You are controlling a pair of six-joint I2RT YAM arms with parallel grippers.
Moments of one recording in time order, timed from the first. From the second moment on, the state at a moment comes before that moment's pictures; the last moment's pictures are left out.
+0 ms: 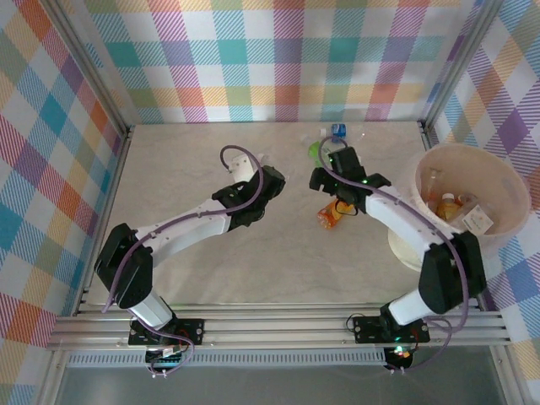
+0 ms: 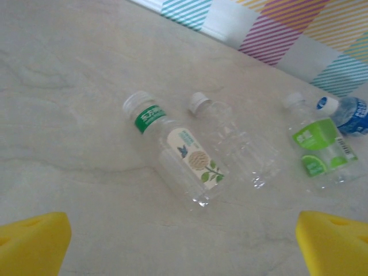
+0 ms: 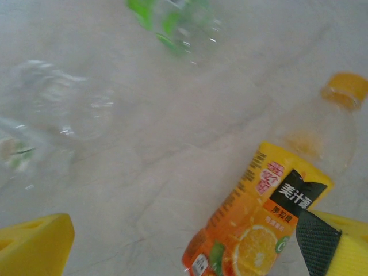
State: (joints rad) left arm -0.81 1.61 1.25 -0.42 -0.73 -0.96; right arm 0.45 1.52 1.14 -0.52 0.22 0.67
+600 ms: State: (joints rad) left arm -0.80 1.63 1.24 -0.38 -0.72 -0.94; right arm 0.40 1.76 1.15 -0.51 0.44 1.03
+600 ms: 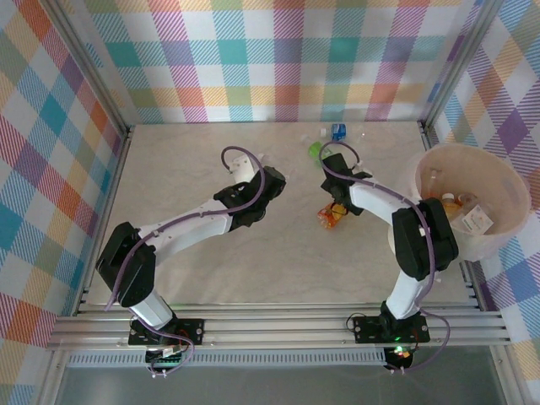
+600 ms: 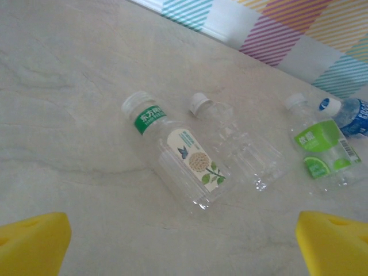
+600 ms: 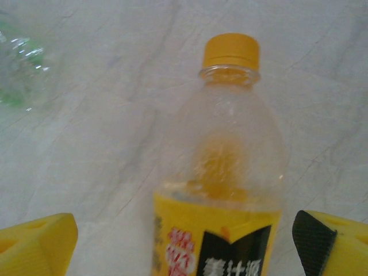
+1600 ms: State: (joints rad) left arm -0.77 1.60 1.17 -0.04 -0.08 -0.60; right arm 0.36 1.76 1.10 -0.16 0.30 0.82
